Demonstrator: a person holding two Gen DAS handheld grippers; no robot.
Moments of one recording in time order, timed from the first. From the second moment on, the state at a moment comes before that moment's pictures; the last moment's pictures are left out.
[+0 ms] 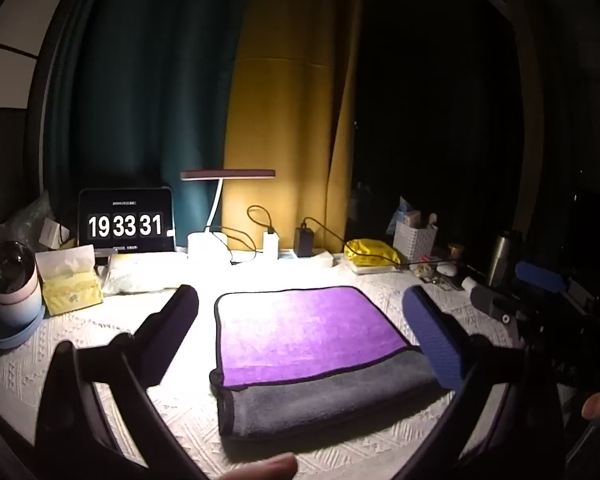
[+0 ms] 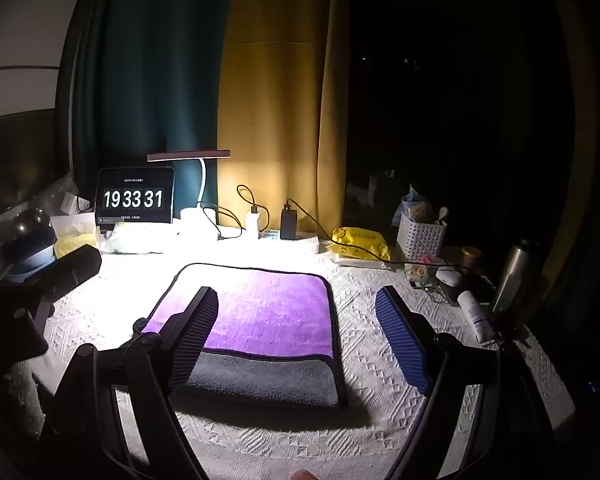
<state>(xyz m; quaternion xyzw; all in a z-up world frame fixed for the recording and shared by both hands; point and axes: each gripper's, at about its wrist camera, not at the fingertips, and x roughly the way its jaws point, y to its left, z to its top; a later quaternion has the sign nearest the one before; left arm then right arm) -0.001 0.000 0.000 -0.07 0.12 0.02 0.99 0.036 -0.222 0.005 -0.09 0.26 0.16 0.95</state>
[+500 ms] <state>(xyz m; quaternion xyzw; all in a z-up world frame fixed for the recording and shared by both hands) -0.003 0.004 0.003 -0.06 0.13 0.03 0.99 0.037 -0.221 0.000 -0.10 0.27 0.16 0.94</state>
